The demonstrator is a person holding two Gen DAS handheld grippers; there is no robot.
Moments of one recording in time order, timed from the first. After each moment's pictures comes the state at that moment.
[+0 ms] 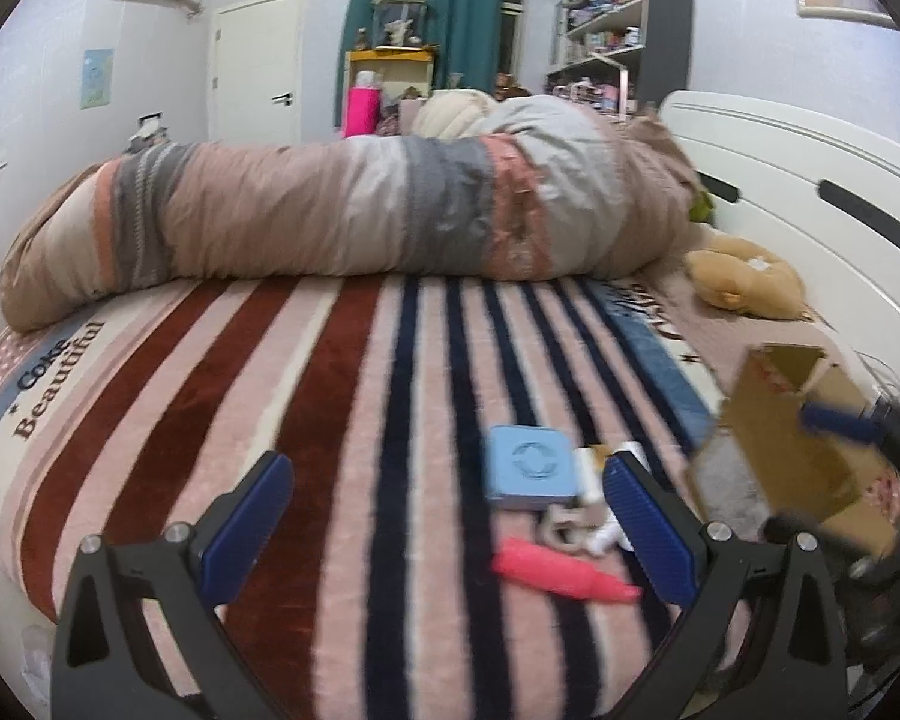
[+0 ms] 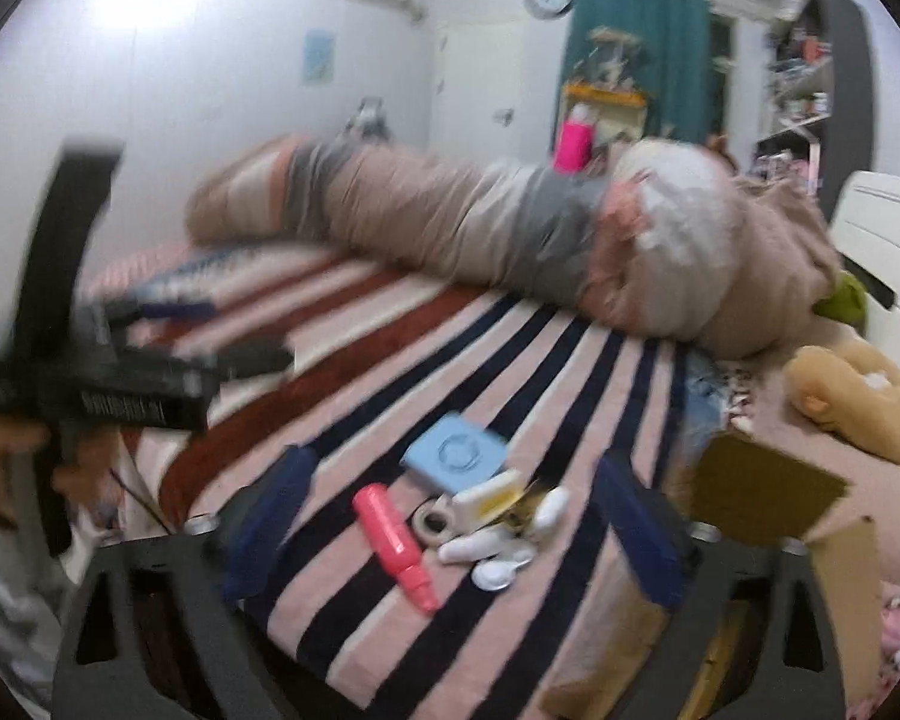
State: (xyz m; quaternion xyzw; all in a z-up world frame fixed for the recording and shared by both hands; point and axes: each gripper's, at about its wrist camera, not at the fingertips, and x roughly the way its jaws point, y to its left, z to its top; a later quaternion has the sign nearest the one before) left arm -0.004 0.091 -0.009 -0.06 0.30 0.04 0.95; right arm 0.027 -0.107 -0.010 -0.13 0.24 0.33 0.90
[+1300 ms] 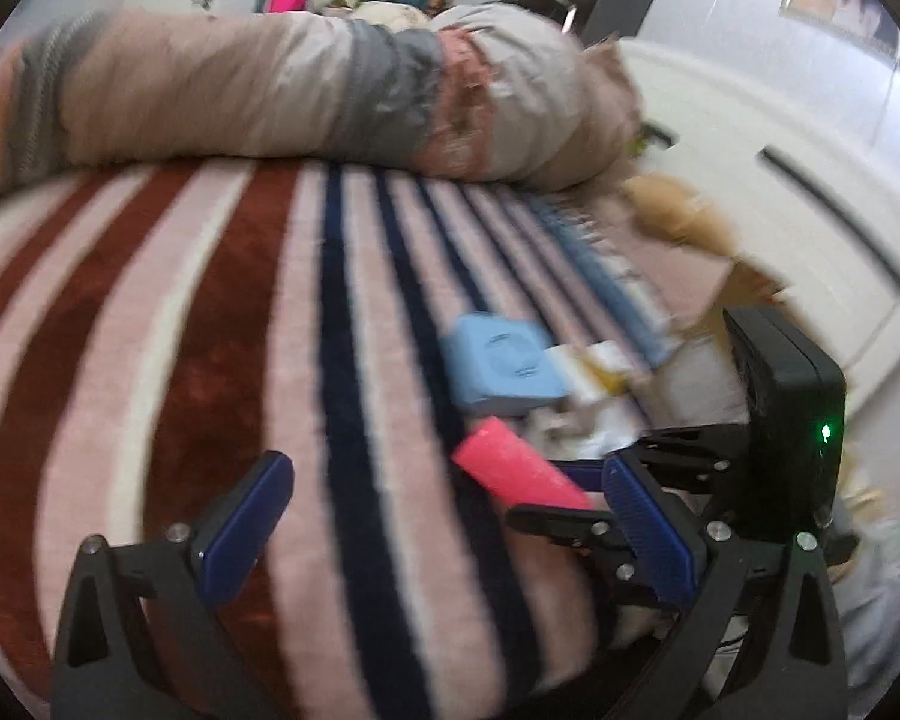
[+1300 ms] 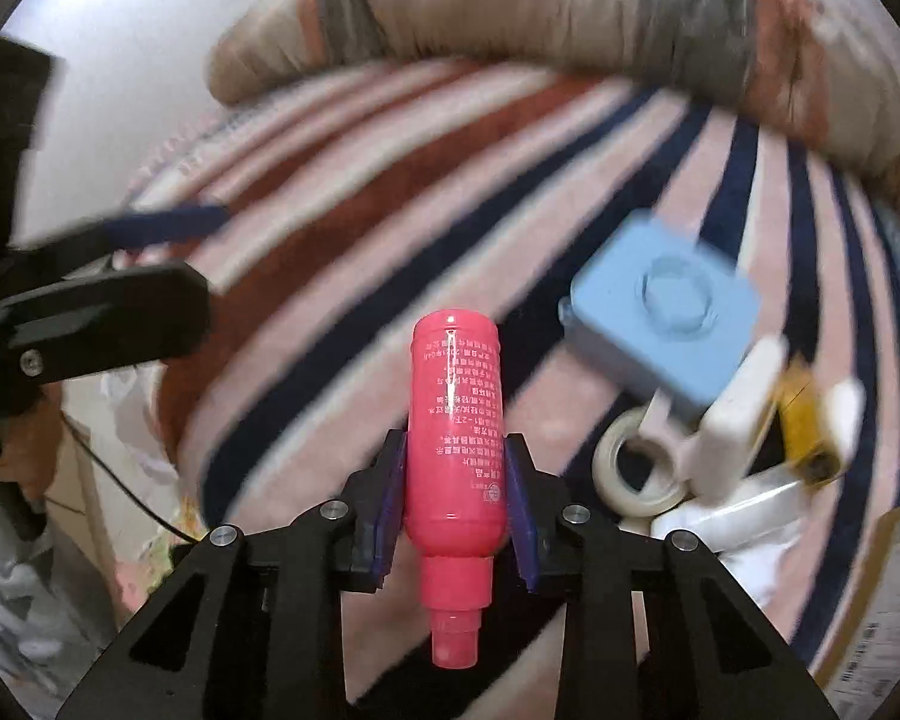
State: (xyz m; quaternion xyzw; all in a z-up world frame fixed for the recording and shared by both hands) left arm 0.027 0.140 -0.074 -0.09 0.39 -0.12 0.91; right arm 0.109 -0.007 -0.134 -0.11 0.42 0.41 0.80
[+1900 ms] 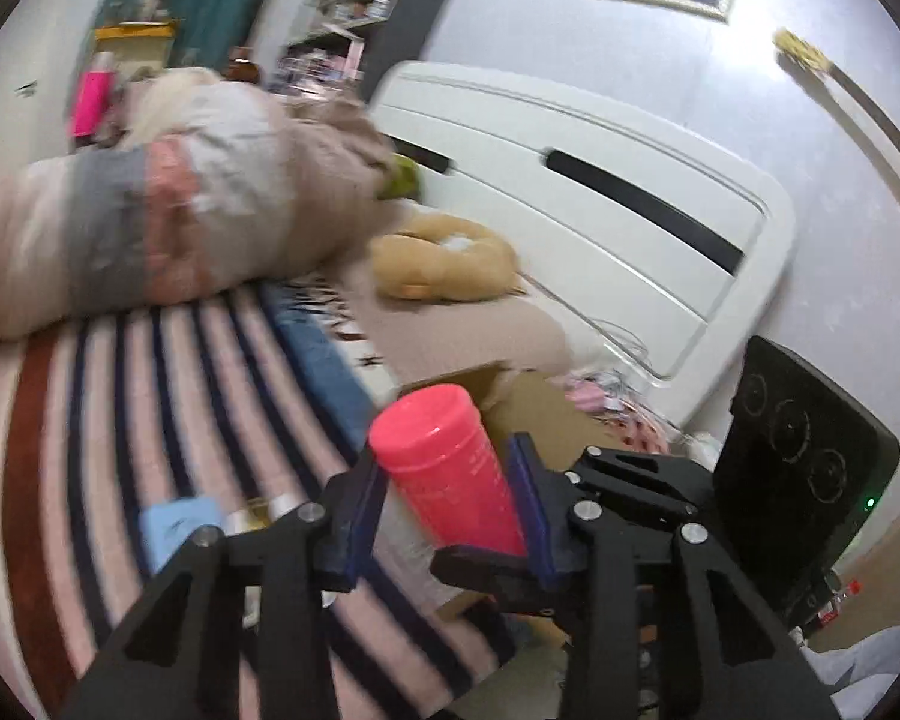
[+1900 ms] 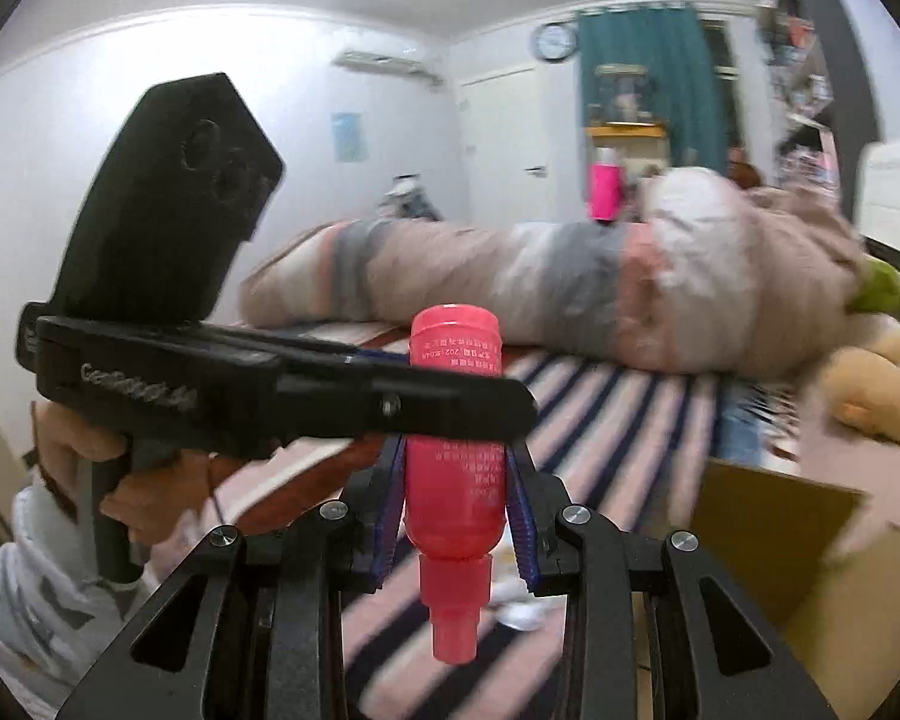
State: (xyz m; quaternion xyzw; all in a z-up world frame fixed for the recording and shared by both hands) left arm 0.104 -0.075 0.017 -0.05 0.33 -0.33 0.88; right arm 0.041 -0.182 0.016 -0.01 0.17 0.38 0.91
